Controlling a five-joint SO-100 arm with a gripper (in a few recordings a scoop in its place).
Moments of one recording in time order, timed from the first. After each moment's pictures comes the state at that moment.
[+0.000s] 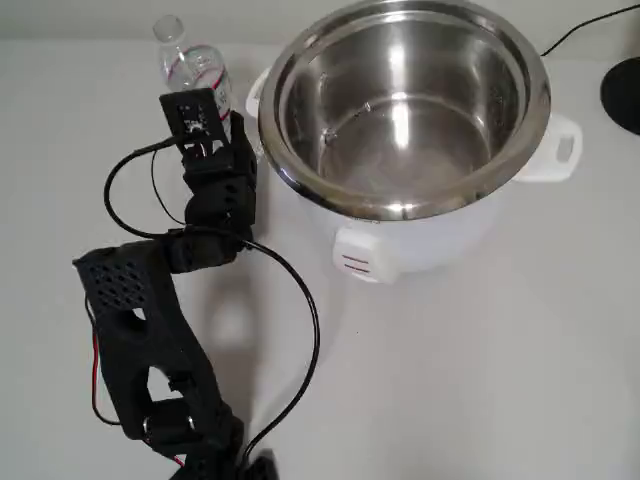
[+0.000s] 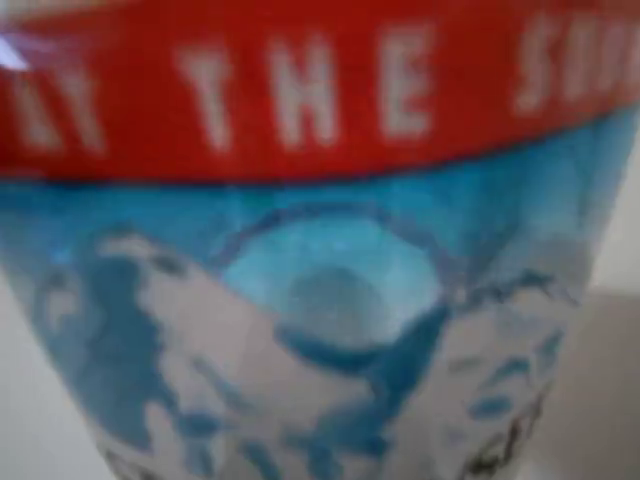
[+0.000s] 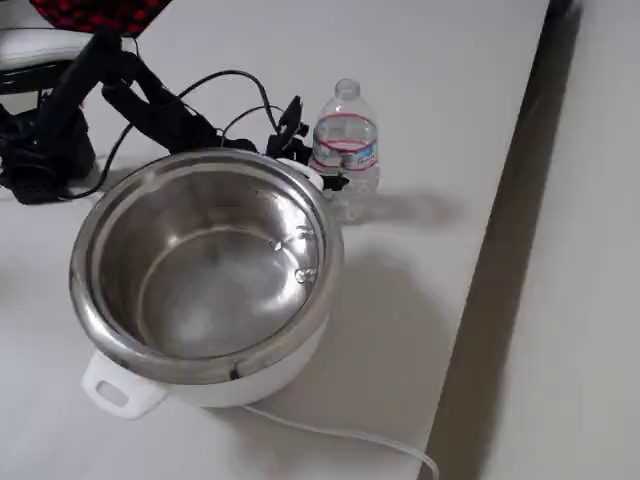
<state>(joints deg) -22.7 52.5 105.8 -56.9 -84.6</state>
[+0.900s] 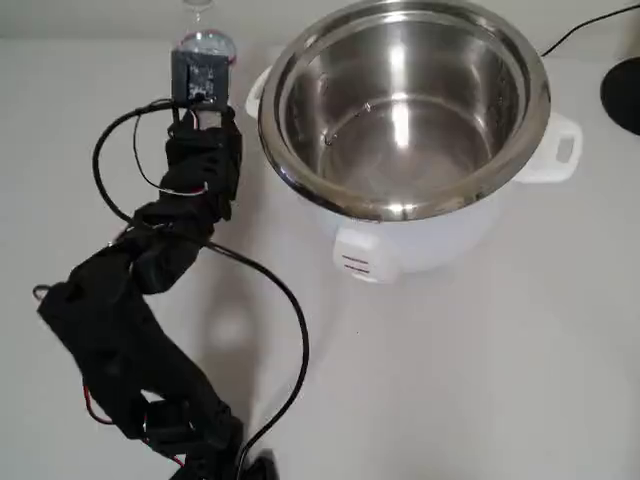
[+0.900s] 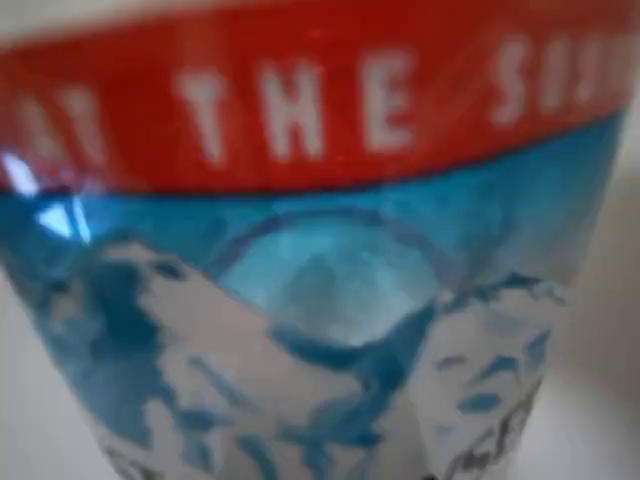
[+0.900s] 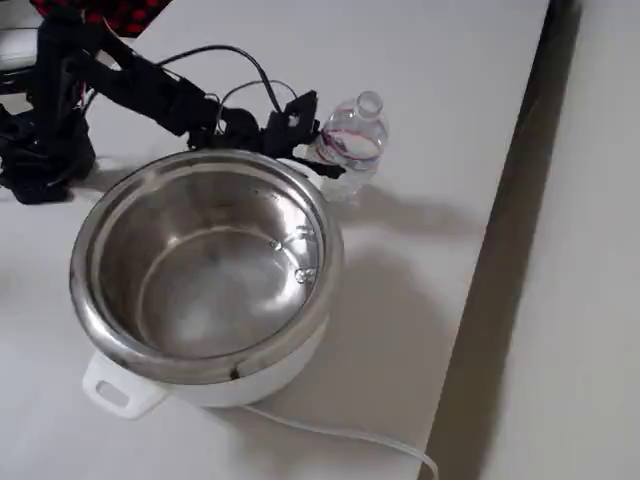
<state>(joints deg) -23.2 75.6 109.4 -26.6 -65.8</state>
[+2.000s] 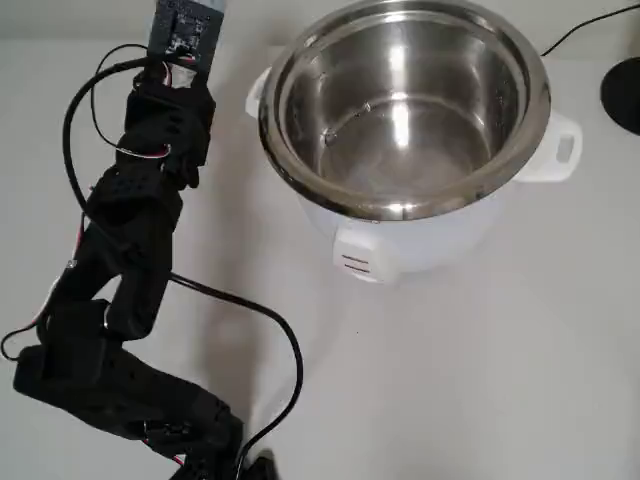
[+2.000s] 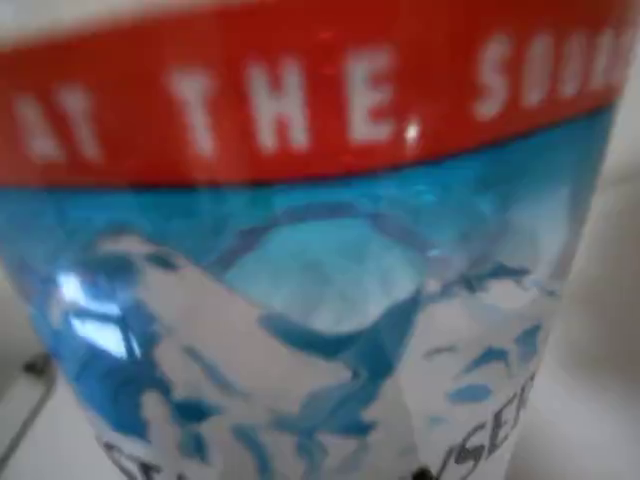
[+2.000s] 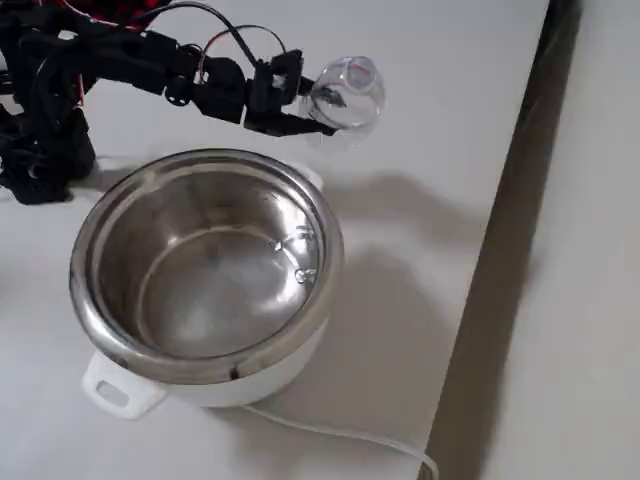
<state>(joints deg) -23.7 92.6 106.7 -8.4 -53.4</state>
